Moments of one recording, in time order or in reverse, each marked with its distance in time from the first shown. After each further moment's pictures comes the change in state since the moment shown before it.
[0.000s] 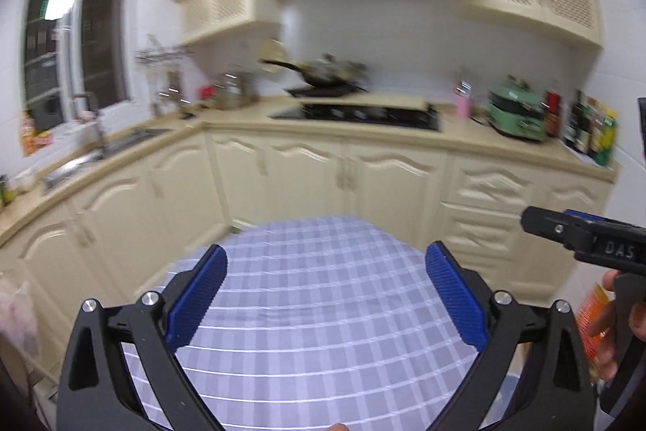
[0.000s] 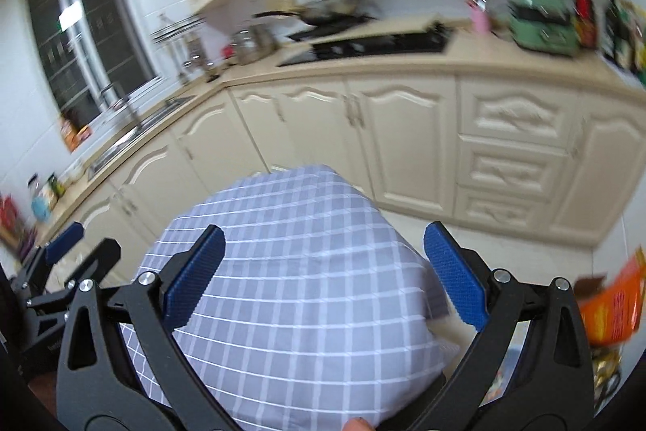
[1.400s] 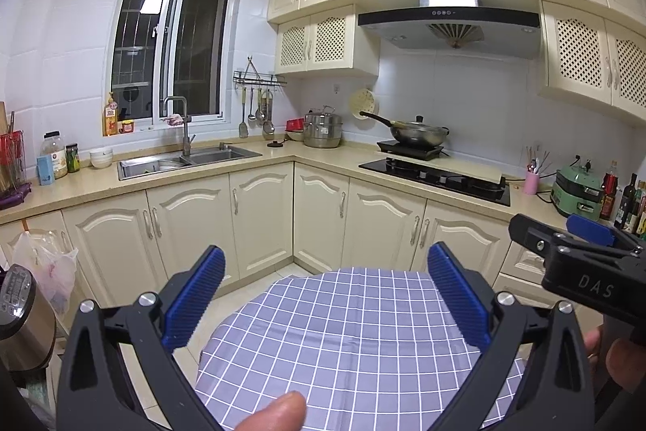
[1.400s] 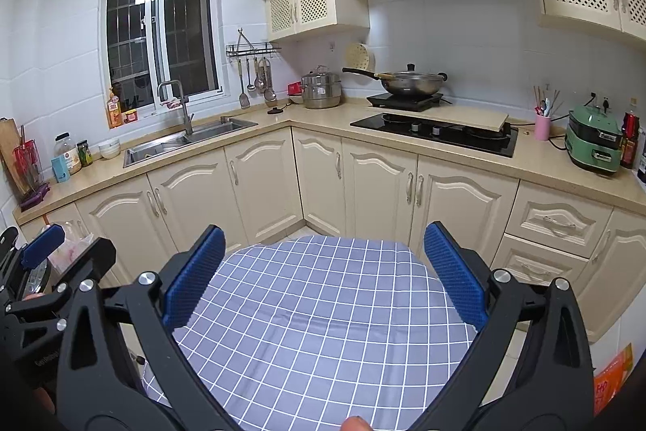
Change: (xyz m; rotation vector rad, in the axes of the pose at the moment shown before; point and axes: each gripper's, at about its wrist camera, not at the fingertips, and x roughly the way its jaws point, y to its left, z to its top) left arm -0.090 0.092 0.015 -0.184 -0.142 0.206; right arm -0.025 0.142 0.020 -0.230 -0.179 0.073
